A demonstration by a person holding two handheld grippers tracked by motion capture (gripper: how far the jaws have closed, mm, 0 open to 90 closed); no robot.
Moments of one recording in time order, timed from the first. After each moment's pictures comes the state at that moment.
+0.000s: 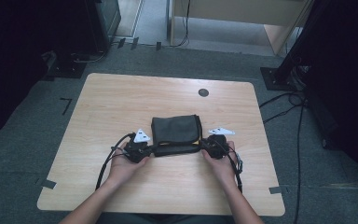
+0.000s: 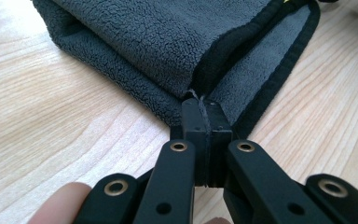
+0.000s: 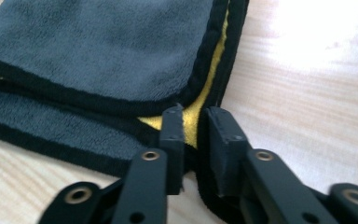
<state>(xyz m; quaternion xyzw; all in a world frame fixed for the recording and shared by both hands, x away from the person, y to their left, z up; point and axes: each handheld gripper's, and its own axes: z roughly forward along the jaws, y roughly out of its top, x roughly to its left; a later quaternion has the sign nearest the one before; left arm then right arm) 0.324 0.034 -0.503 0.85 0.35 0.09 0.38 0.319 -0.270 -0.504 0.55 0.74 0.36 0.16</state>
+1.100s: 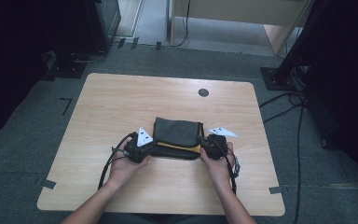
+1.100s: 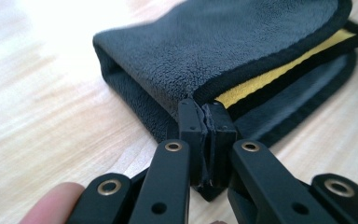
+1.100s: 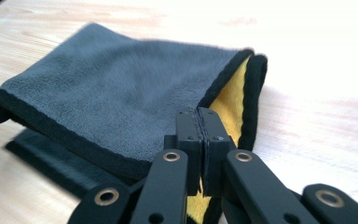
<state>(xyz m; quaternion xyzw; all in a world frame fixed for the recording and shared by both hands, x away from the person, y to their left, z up) 0.303 0.023 -0.475 0.85 0.32 0.20 0.37 0.303 -0.257 -0.475 0.56 0.70 0.41 0.17</state>
